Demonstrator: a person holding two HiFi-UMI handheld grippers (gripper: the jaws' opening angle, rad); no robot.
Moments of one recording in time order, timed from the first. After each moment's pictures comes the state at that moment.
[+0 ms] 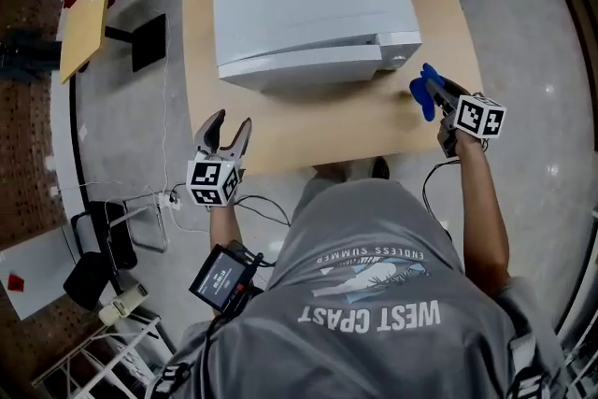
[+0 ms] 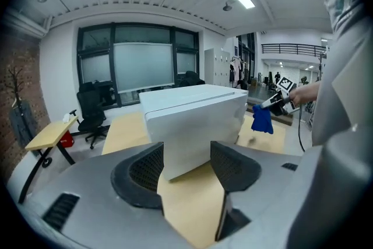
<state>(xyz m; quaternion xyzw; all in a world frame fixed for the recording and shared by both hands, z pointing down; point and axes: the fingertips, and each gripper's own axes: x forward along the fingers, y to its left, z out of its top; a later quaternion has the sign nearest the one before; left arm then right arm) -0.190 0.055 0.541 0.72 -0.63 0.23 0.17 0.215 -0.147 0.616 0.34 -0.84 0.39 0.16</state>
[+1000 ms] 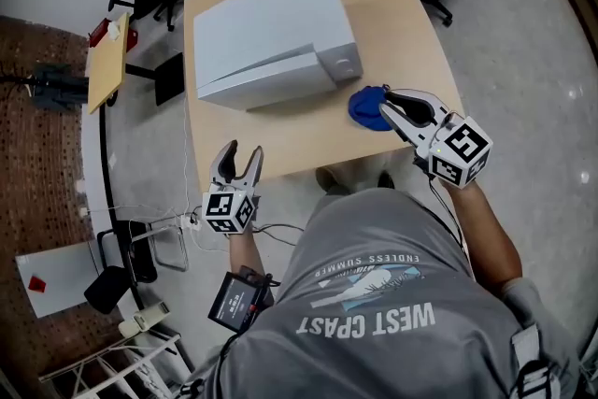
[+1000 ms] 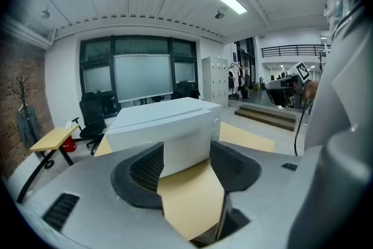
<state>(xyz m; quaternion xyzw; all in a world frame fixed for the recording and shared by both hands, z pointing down) -0.023 0.085 0.486 0.72 -0.65 0.20 0.13 0.255 -0.042 0.422 0.16 -0.98 0.15 0.02</state>
